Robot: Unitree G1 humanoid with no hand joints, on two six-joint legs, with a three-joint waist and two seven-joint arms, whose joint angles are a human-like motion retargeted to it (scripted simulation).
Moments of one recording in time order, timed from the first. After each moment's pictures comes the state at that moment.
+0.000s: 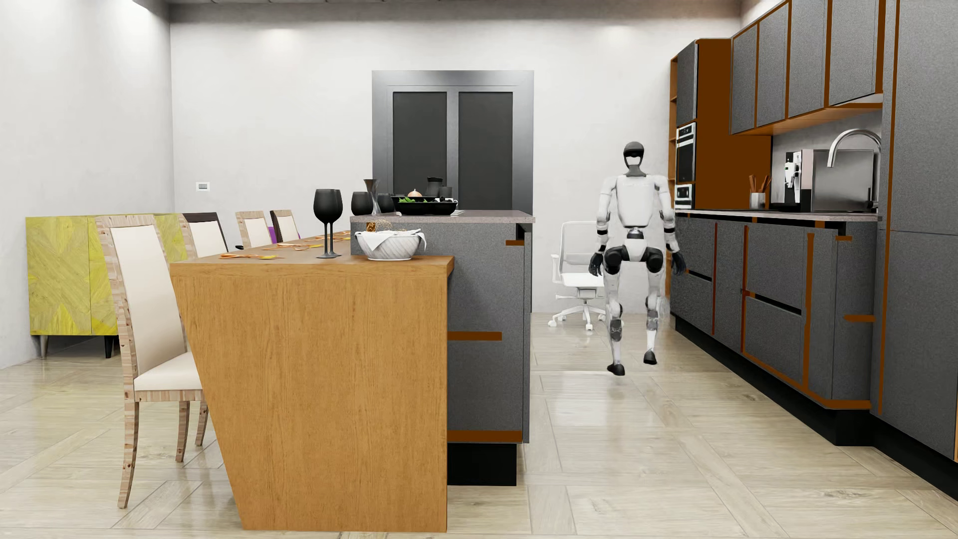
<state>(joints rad) -0.24 -0.65 -0.02 -0.02 -0.16 -0.05 0.15 -0.18 0.02 0.44 1.02 0.09 0.25 -0.35 -0.21 0.22 -0.16 0.03 0.01 -0.39 0.06 0.82 0.80 0.73 -0.48 0.38 0.34 -0.08 -0.16</state>
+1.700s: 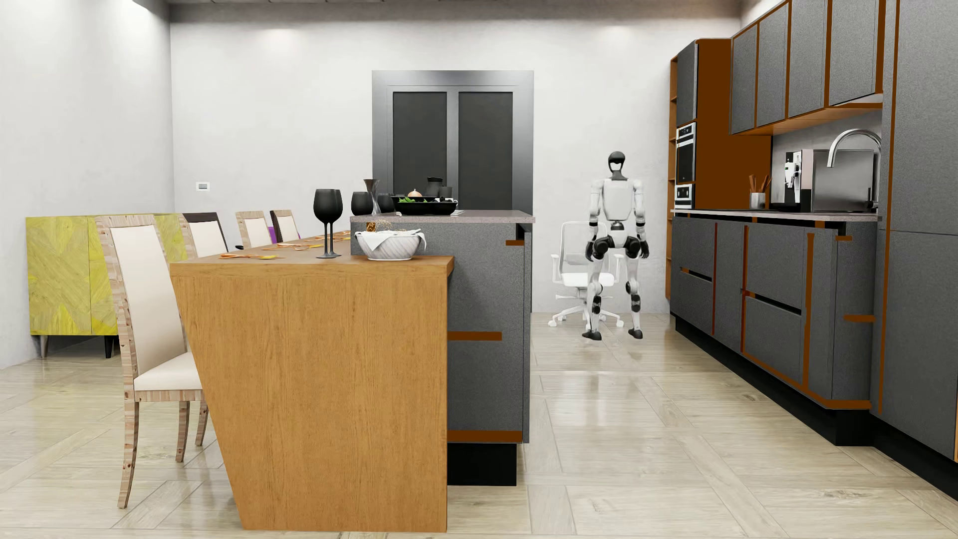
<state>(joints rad) -0.24 -0.30 -0.03 0.20 -0.05 0.03 0.25 -0.02 -0.01 0.36 0.37 0.16 0.20 -0.23 -0.28 0.14 -0.03 -0.08 0.07 -0.40 -0.15 0.95 0.78 0.51 -0.61 0.42 0.21 -0.11 -0.08</state>
